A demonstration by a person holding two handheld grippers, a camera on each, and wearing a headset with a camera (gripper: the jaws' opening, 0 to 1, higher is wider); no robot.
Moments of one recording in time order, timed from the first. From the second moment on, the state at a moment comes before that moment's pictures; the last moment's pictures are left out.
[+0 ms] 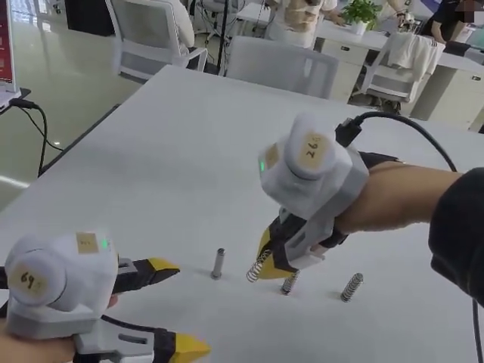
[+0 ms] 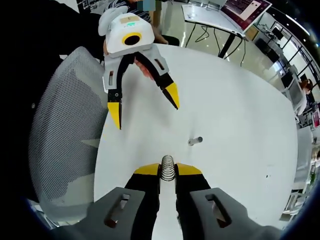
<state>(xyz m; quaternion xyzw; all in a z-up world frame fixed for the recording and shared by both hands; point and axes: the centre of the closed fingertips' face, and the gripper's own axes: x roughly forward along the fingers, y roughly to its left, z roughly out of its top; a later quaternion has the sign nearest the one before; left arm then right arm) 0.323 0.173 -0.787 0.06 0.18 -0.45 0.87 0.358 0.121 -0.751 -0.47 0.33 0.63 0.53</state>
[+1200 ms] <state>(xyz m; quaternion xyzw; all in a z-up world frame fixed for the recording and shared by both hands) 0.334 0.188 -0.781 0.06 0.16 -0.42 0.89 0.411 0.165 -0.779 -0.50 0.35 0.61 0.52</state>
